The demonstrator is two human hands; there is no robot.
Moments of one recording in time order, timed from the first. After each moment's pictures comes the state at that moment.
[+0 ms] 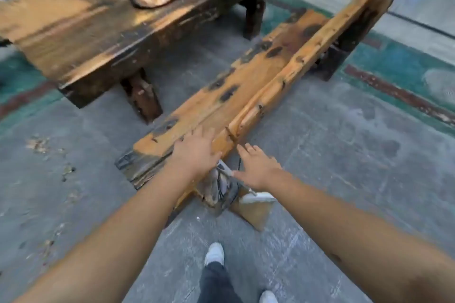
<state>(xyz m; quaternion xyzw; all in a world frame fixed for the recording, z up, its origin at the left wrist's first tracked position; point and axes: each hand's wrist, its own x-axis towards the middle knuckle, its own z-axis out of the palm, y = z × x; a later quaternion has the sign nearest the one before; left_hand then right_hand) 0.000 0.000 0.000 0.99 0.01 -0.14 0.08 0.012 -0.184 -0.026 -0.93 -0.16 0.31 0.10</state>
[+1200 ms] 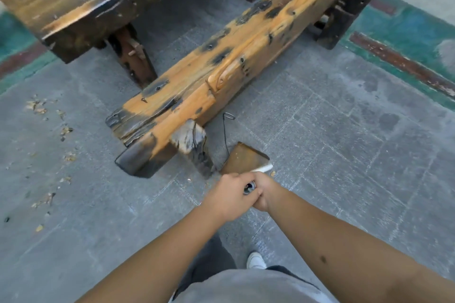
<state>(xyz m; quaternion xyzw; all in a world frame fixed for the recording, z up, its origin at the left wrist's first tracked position) -0.174 -0.177 -0.060 0.92 -0.03 -0.20 0.33 -0.125 -0.288 -0.106 -0.44 0.39 0.46 0.67</state>
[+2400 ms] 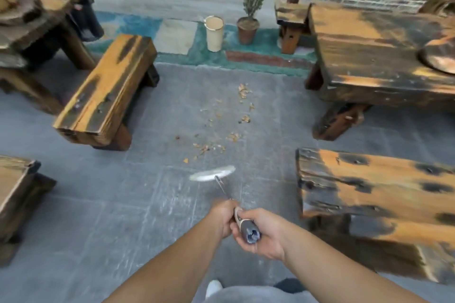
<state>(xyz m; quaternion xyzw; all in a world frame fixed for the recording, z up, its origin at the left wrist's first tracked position) -0.499 0.271 -0.045 0.24 0.60 0.07 0.76 -0.419 0.200 0.031 -0.56 0.14 0.74 0.34</state>
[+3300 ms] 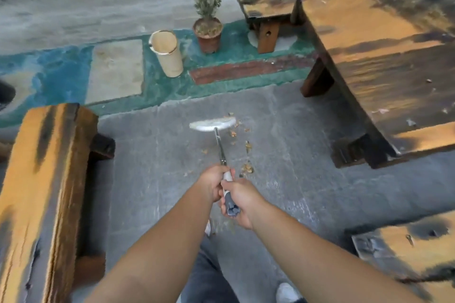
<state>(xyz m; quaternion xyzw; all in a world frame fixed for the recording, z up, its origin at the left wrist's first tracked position) -0.192 0.942 -0.132 0.32 0.56 -0.01 0.76 -0.162 0.845 -0.057 -0.60 0.13 0.61 0.49</state>
